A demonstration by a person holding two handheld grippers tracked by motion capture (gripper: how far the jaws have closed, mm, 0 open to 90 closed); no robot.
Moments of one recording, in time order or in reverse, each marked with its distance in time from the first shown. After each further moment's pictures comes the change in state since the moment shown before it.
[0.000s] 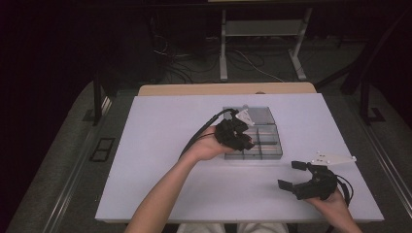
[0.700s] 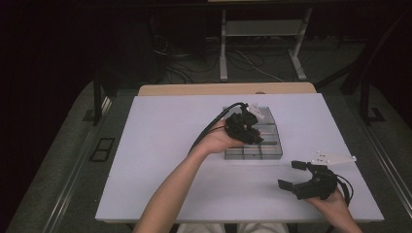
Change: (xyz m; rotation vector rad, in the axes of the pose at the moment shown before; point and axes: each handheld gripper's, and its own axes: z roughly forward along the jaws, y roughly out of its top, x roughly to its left) left arm 0.012 0.024 0.020 -0.008 -0.013 0.002; right arm 0.000 0.001 0.000 0.002 0.005 0.005
